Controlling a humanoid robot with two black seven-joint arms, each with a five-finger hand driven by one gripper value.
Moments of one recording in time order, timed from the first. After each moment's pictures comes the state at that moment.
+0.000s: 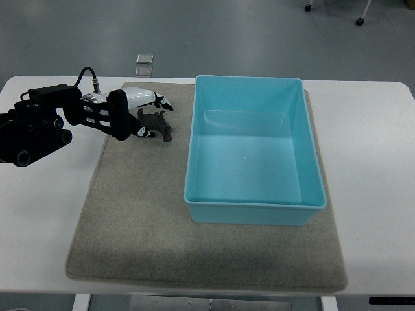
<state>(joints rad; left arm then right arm) -1.10 0.49 -0.04 -0.82 1.32 0.01 -0.34 0.03 0.00 -0.01 0.10 -0.05 0.19 0.08</state>
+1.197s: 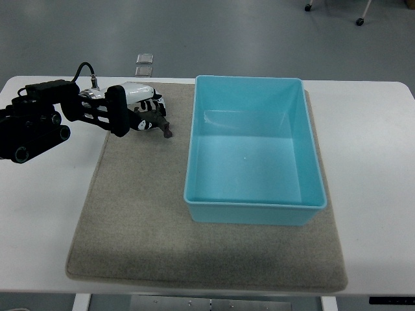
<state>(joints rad) -1.13 0.50 -0.04 -0.83 1.32 0.01 -0.34 0.03 0.00 -0.01 0.10 -0.05 0.19 0.08</state>
